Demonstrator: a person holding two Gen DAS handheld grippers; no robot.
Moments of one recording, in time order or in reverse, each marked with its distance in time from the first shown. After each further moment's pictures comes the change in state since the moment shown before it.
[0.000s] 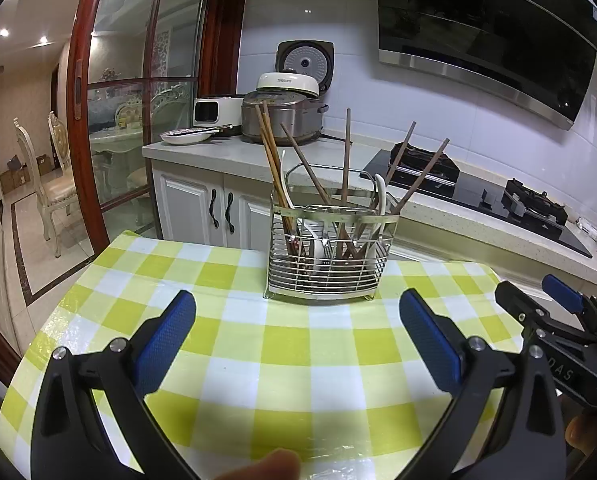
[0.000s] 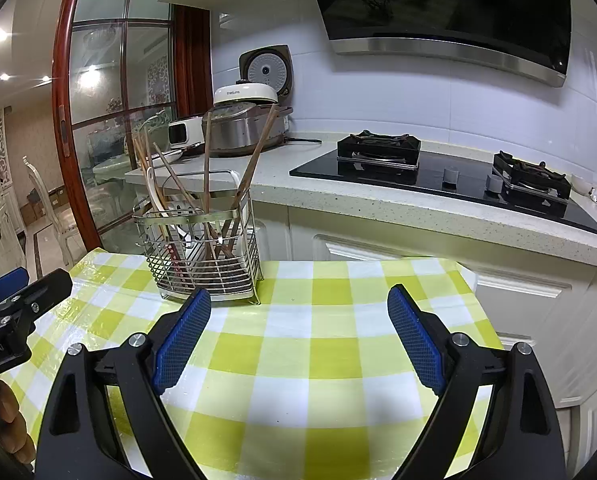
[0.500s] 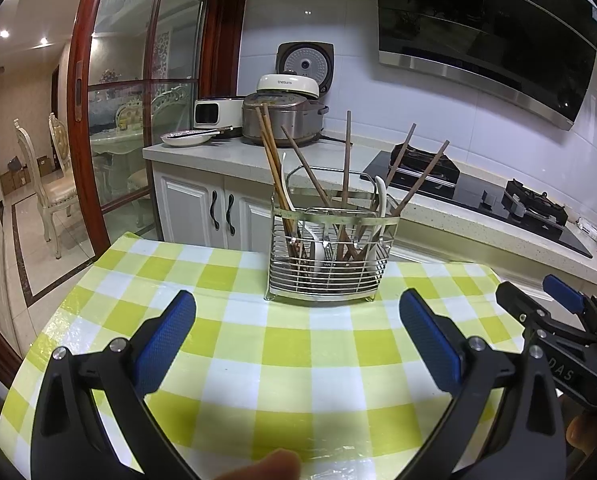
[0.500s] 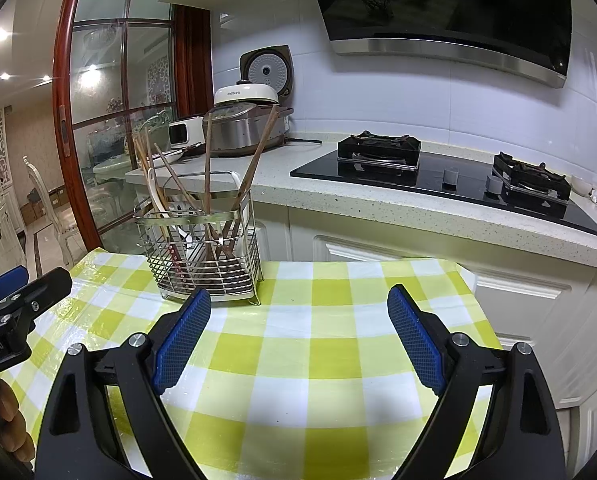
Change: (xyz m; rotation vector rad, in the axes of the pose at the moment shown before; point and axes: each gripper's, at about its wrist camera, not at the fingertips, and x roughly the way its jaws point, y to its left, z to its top) left arm -0.001 0.002 0.000 -0.001 -0.002 0.002; right arm -0.001 0.000 0.001 -0.003 -0.003 0.000
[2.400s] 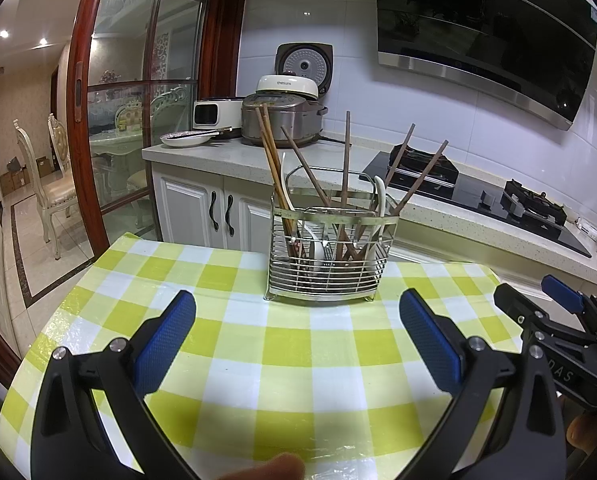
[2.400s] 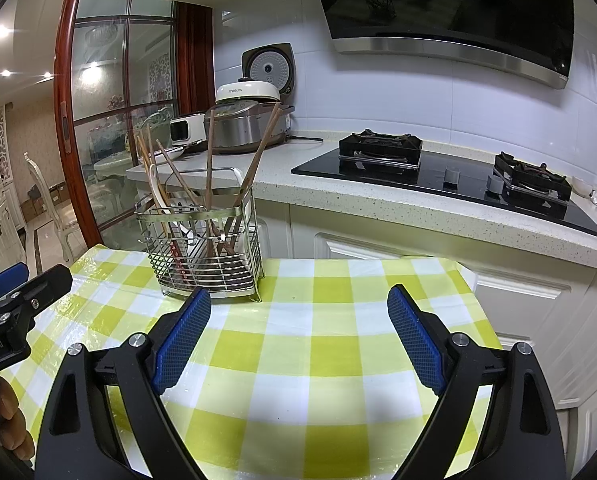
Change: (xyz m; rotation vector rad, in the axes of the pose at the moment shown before) left arm 0.000 0.000 0.000 0.001 -0.003 -0.002; right arm -0.001 -0.001 0.001 -0.006 0.006 0.003
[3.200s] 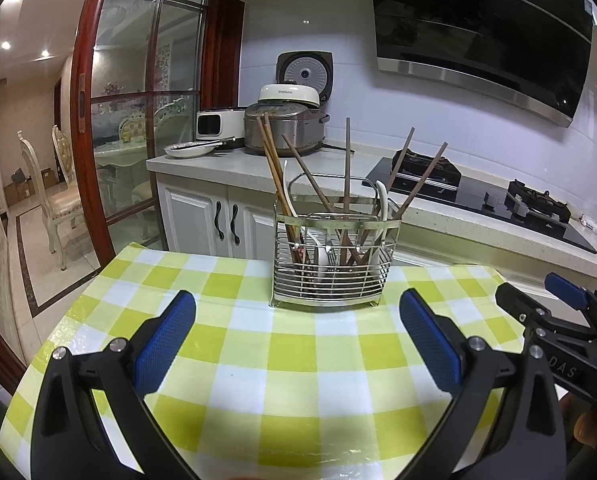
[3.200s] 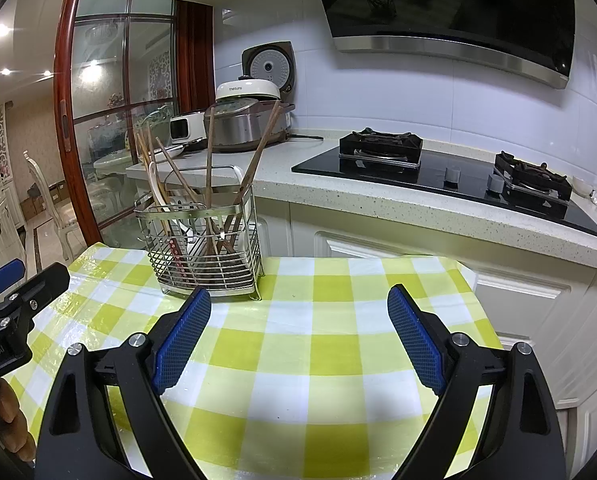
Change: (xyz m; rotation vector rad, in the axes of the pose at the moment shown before) left arm -0.004 -0.004 -0.002 0.023 -0.038 0.022; right arm 0.001 0.000 -0.003 -0.004 0.005 0.001
